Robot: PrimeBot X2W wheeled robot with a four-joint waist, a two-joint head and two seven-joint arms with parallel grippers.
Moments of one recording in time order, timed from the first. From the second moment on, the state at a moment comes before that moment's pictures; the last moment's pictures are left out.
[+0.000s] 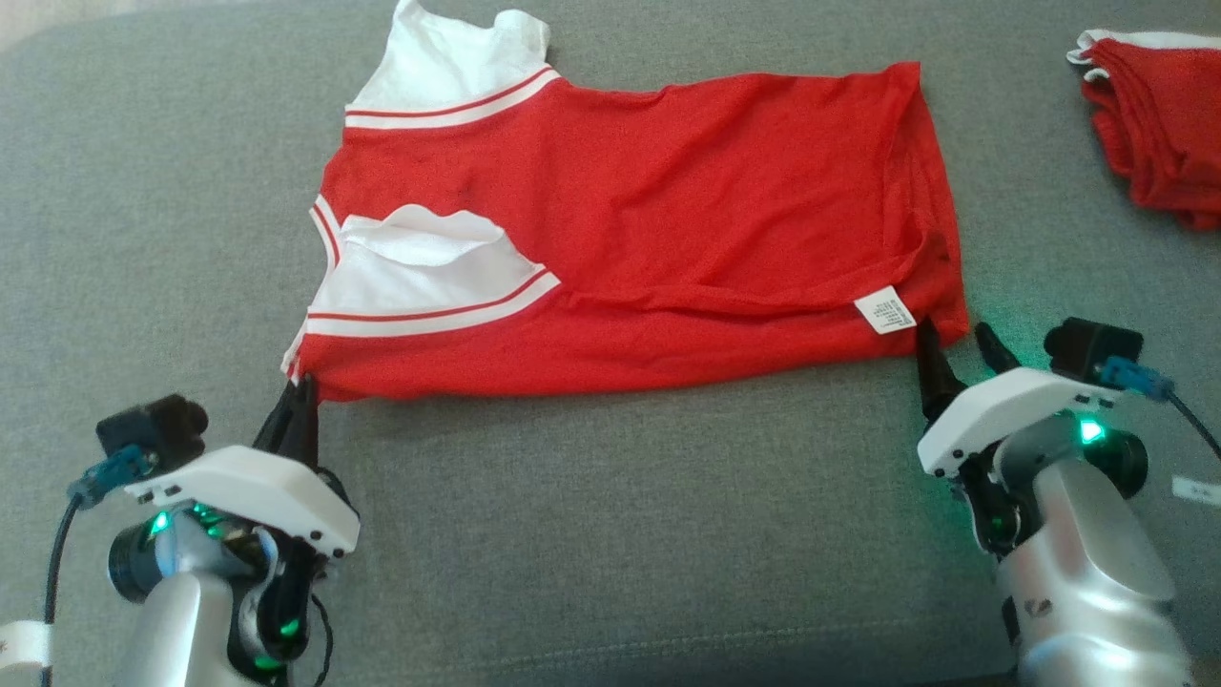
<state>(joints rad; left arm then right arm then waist) -0.10 0.12 -0.08 0.14 -0.49 0.10 0.16 -0.44 -0.05 -0.05 0.75 0.29 0.13 0.04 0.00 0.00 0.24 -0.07</state>
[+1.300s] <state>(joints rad) 0.34 0.16 -0.07 -0.17 -0.54 0.15 0.20 0.06 -0.06 -0.09 0.15 0.38 0.13 0.30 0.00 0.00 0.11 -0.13</state>
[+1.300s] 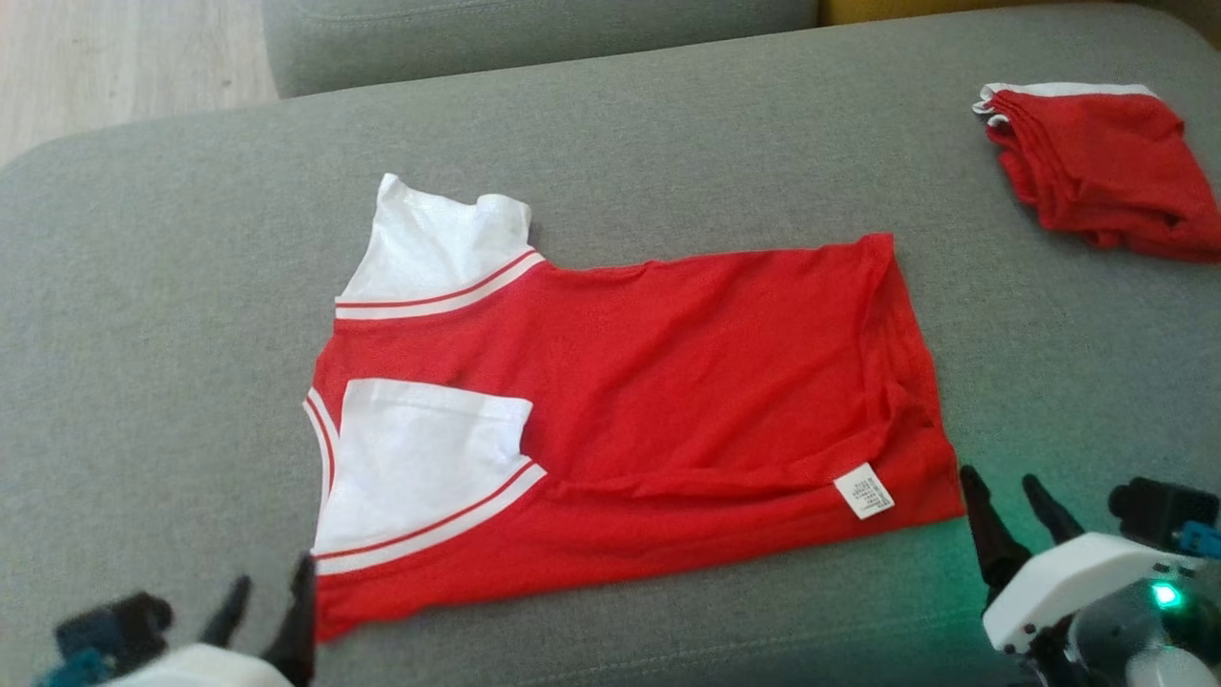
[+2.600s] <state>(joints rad) -0.74 0.54 -0.16 0.41 -0.41 -0.07 0.66 -0.32 -0.07 0.28 0.13 0.32 0.13 0.13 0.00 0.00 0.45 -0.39</state>
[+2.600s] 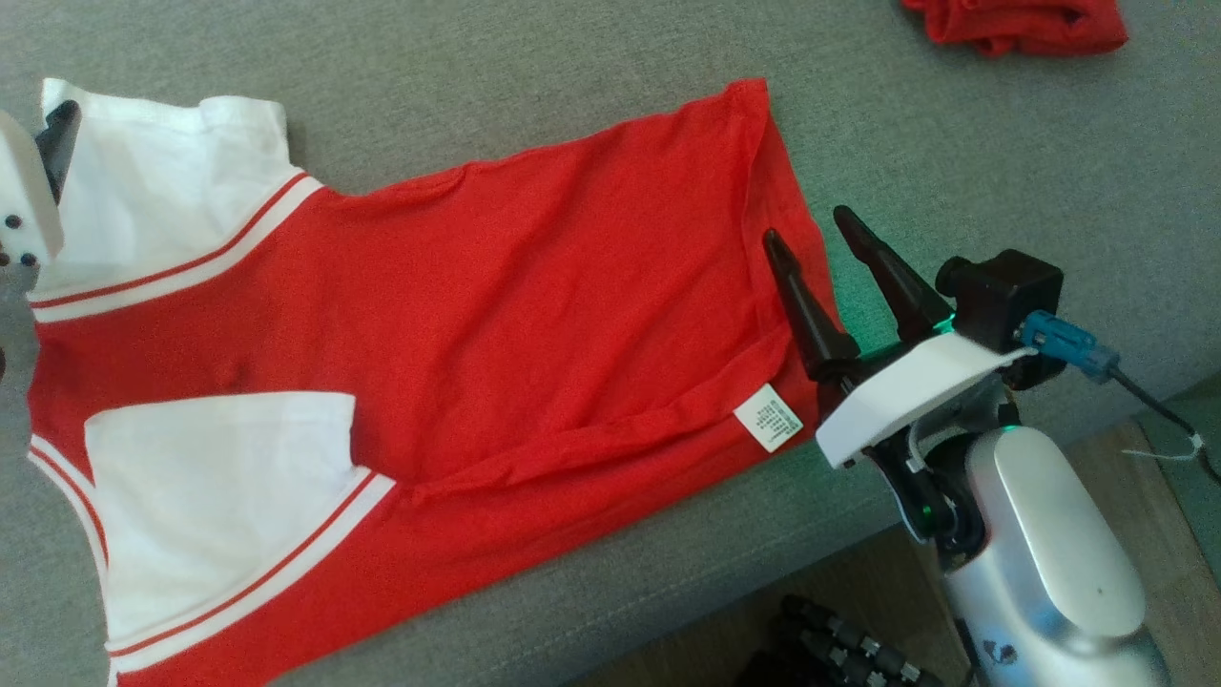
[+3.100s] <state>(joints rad) -0.77 0.54 -0.20 0.46 -0.39 -0.05 0.63 -0.37 -0.07 0.30 0.13 0.33 0.13 0.12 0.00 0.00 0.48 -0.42</state>
